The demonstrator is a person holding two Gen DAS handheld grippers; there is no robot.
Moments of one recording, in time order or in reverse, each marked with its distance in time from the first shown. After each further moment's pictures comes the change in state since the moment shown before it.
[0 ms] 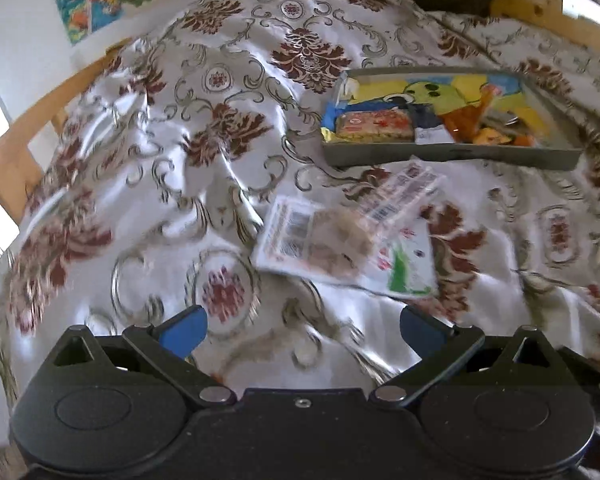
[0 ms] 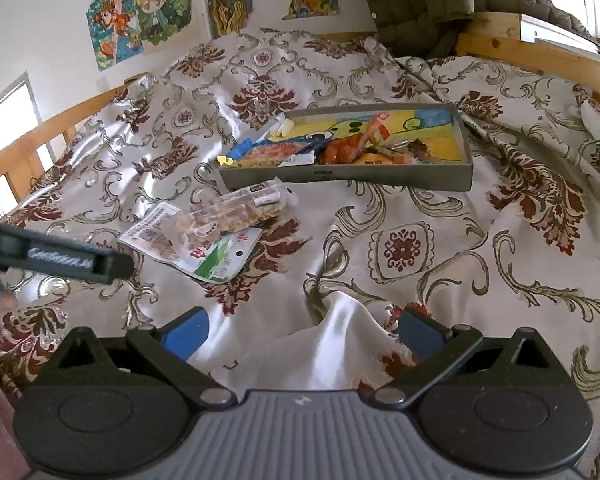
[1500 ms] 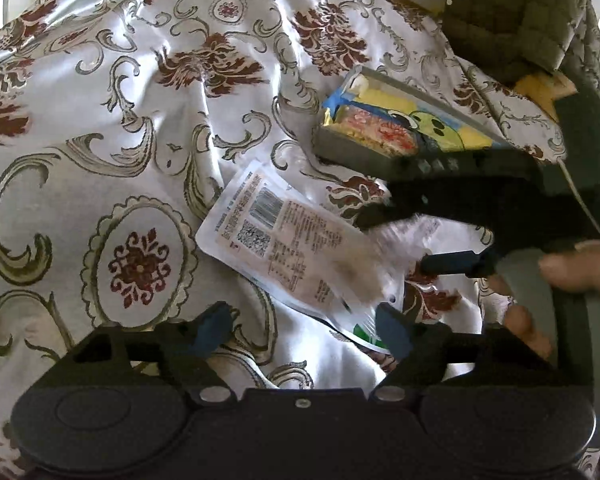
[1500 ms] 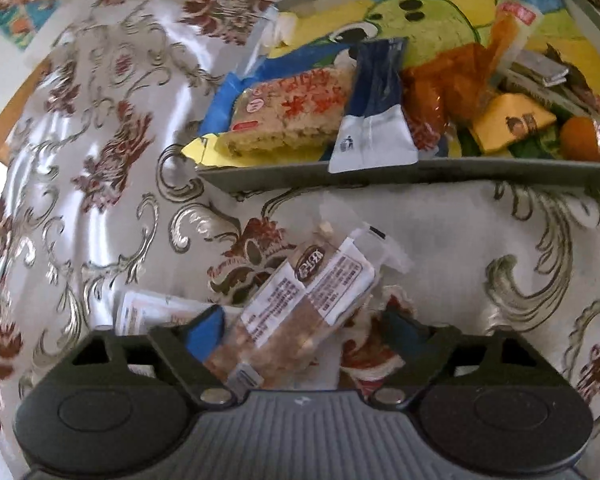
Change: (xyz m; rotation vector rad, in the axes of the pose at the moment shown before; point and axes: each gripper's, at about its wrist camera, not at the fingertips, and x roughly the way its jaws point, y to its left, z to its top) left arm 0.072 0.037 -0.005 -0.395 0.032 -0.325; right arm 0.220 0.024 0.130 0.242 0.445 0.106
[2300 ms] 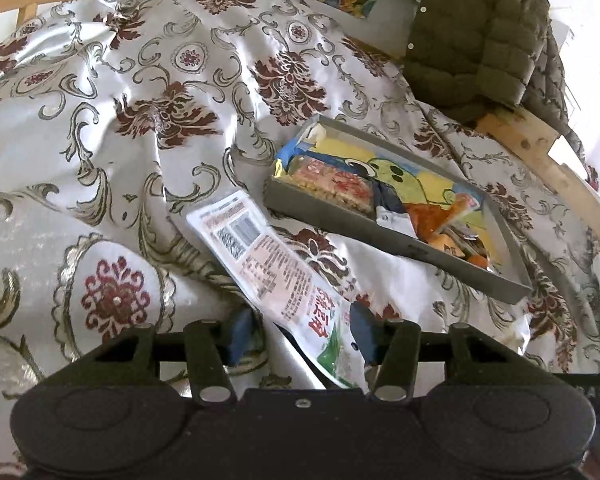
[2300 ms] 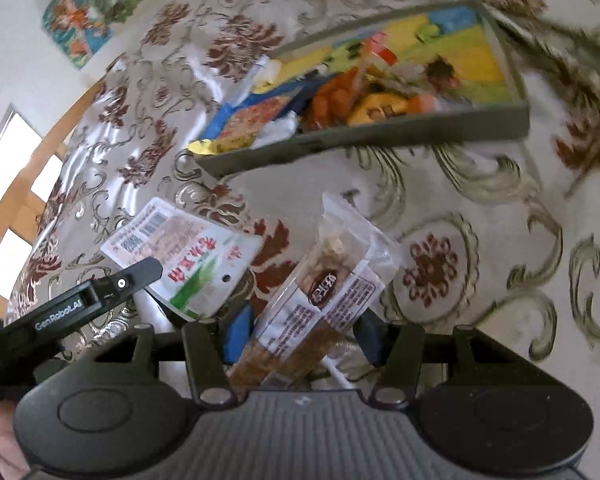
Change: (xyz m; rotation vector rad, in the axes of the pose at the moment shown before) left arm 0.010 -0.016 0.004 0.025 -0.173 -0.092; right arm -0.097 -0.097 -0.077 -0.048 -0.136 0.117
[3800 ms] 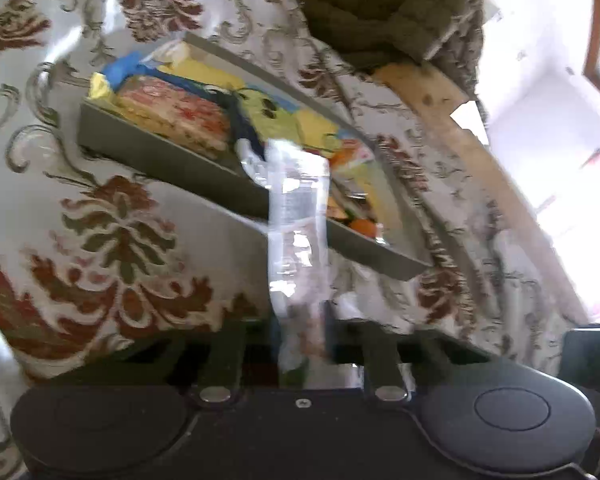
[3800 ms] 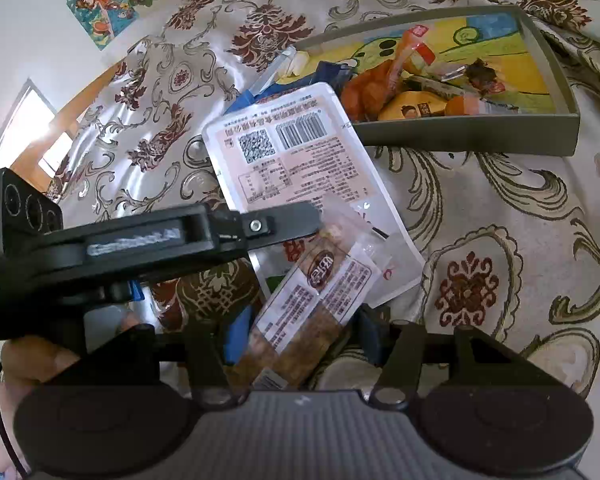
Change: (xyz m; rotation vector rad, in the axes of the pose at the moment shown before) left arm 0.090 -0.039 0.002 -0.044 0.198 -0.425; right arm 0.027 0.010 0.002 -0.110 -0.011 0.018
